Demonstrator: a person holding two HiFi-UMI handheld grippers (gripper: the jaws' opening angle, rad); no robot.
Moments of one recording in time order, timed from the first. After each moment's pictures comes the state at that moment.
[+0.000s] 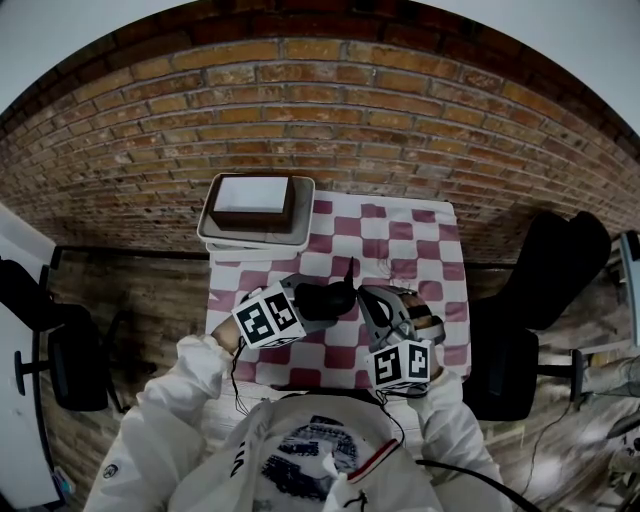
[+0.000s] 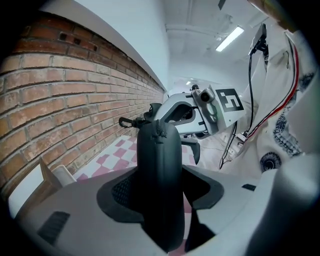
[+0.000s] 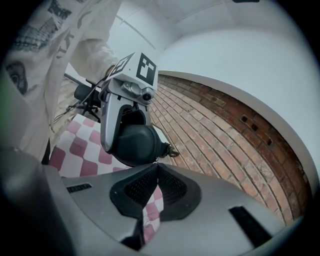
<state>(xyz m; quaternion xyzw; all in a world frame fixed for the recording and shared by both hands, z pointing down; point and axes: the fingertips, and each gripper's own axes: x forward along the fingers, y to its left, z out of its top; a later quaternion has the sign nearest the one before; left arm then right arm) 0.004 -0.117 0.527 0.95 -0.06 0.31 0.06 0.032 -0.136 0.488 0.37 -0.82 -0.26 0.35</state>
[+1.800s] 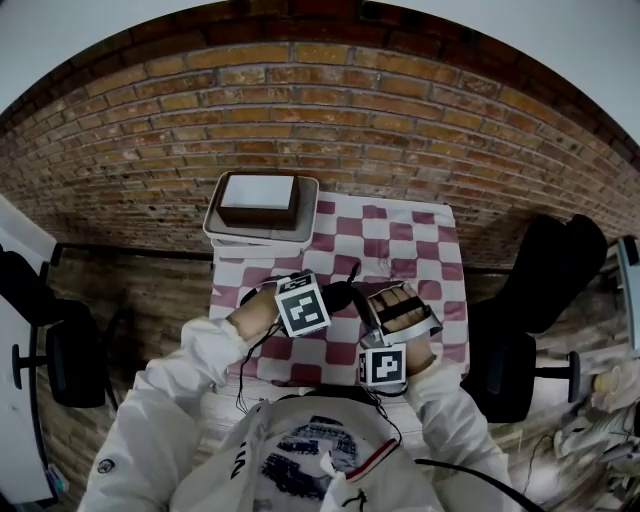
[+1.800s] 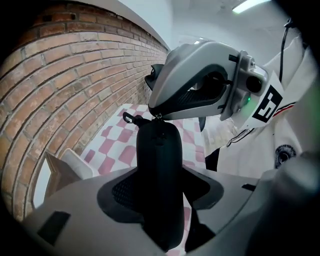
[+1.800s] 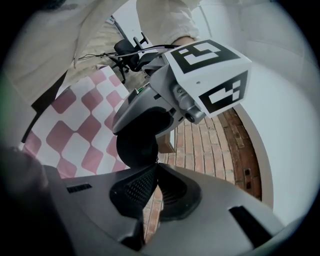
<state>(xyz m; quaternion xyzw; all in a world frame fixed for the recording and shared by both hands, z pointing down) -0.007 -0.116 0.566 0.85 -0.07 0.52 0.04 0.011 -0.126 0.506 0.28 -0.66 -0.48 0.50</state>
